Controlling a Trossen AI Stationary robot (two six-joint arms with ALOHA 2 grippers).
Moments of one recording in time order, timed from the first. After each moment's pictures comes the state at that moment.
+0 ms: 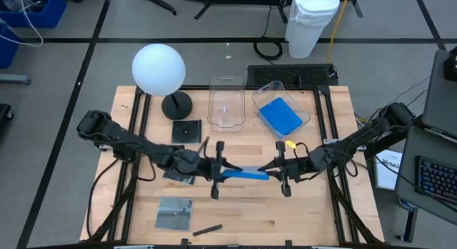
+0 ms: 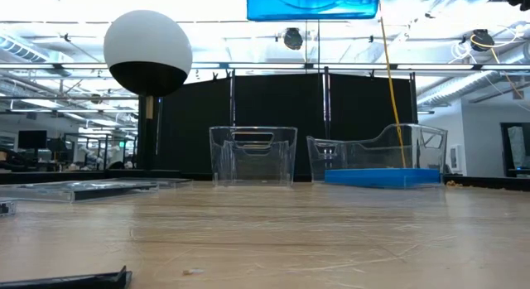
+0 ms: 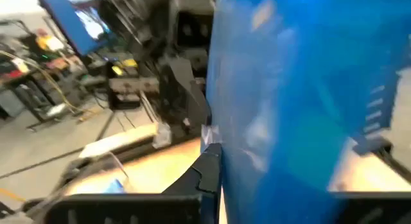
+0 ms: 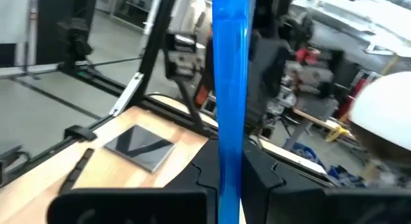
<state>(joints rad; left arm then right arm) -0.36 1.57 1.07 0.38 -0.25 0.28 0.47 1.16 0.51 0.64 0.32 -0.38</state>
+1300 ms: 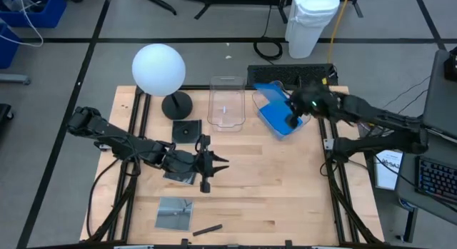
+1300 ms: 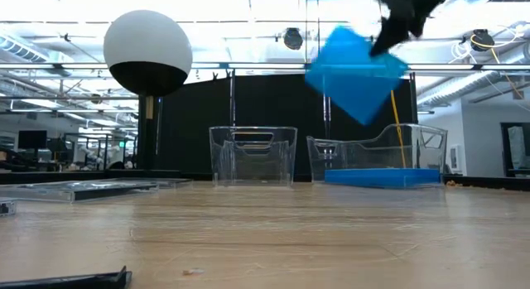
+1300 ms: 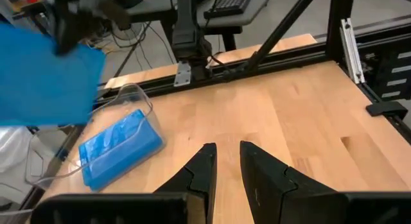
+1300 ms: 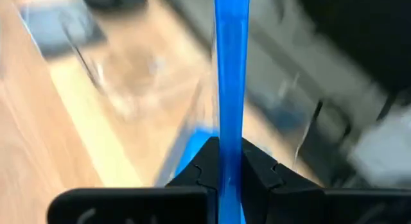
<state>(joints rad) -0.38 1.43 1.07 0.00 -0.42 0.08 -0.32 0.97 1.04 -0.77 0.36 0.06</state>
